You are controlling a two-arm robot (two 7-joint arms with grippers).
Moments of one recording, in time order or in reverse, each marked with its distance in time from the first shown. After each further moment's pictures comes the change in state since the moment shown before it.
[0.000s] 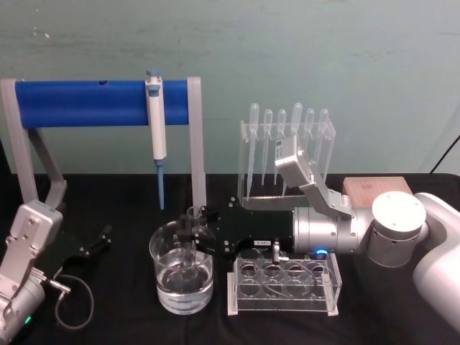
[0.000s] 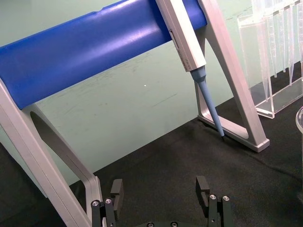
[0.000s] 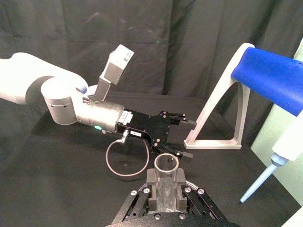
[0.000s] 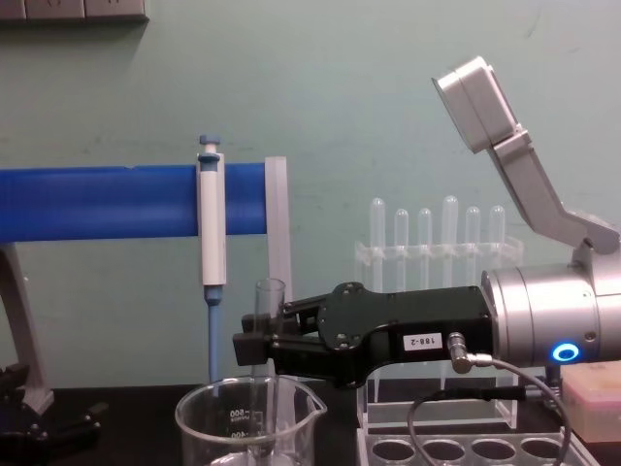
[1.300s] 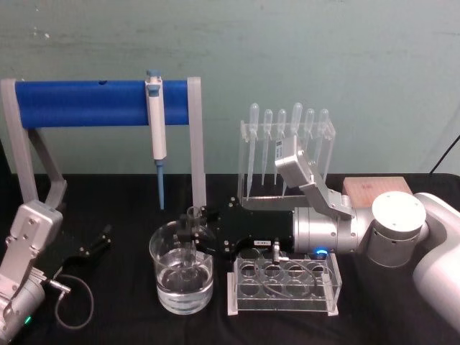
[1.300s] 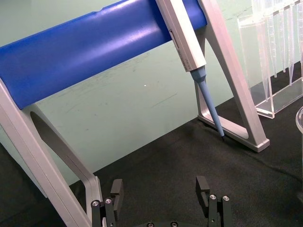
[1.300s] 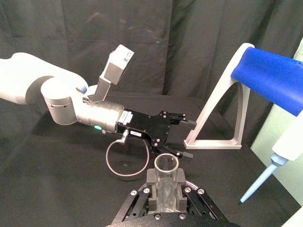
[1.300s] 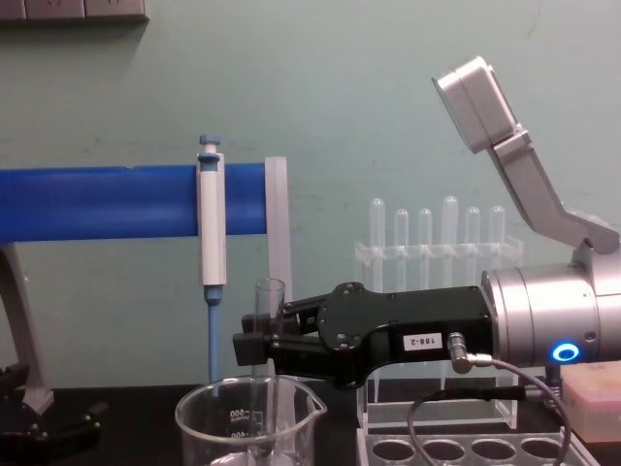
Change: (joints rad) left arm 0.000 0.000 0.000 0.000 0.000 0.000 0.000; right arm 0.000 0.000 0.000 0.000 0.000 0.000 0.000
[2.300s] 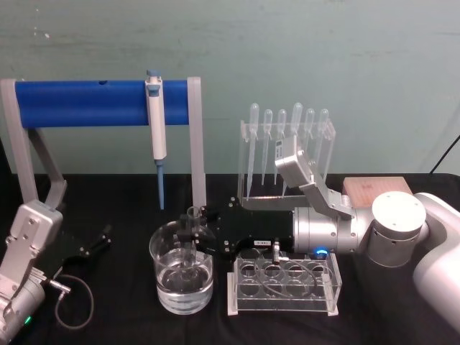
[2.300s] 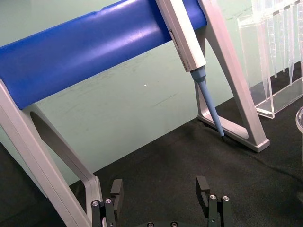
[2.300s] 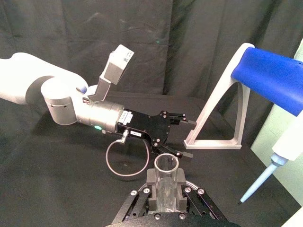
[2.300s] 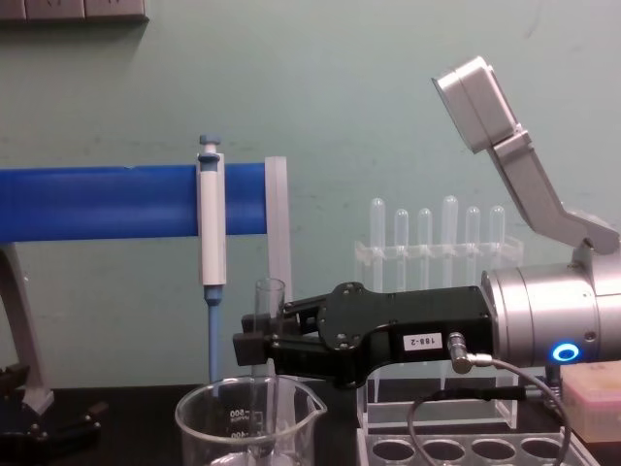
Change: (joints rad) left arm 0.000 0.000 0.000 0.000 0.000 0.000 0.000; right arm 0.000 0.000 0.000 0.000 0.000 0.000 0.000
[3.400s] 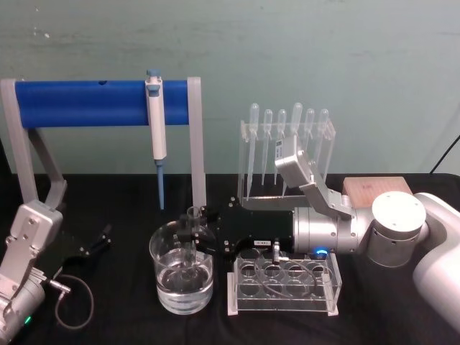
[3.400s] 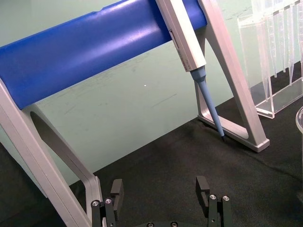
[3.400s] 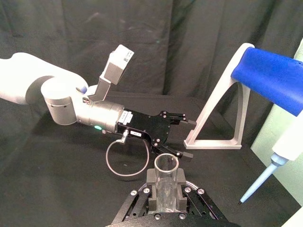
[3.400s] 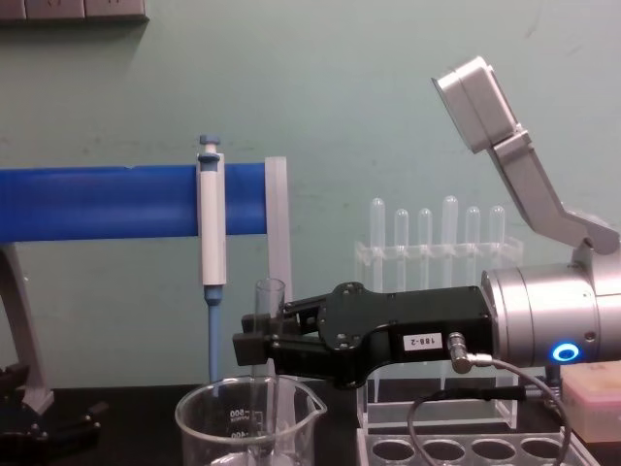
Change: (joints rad) left arm 0.000 0.000 0.000 0.000 0.000 0.000 0.000; right arm 0.000 0.000 0.000 0.000 0.000 0.000 0.000
